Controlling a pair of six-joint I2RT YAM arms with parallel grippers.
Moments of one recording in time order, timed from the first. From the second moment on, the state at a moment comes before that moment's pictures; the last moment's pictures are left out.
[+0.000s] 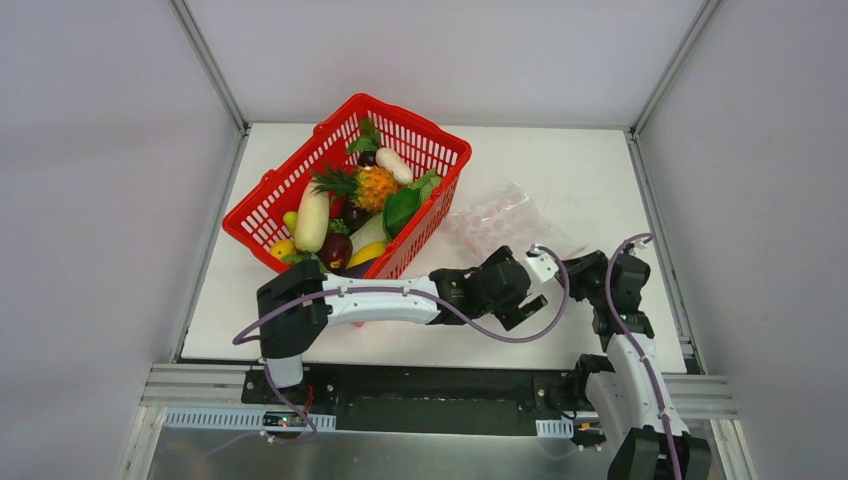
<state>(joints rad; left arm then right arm) -1.30 1.81 1.32 -0.16 -0.33 -0.08 -0.12 0.72 0.27 -0.11 -0.34 0.97</state>
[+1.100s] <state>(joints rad) -1.30 1.92 1.44 -0.24 -0.41 -0.11 -0.12 0.69 0.31 -0.18 -0.38 0.97</state>
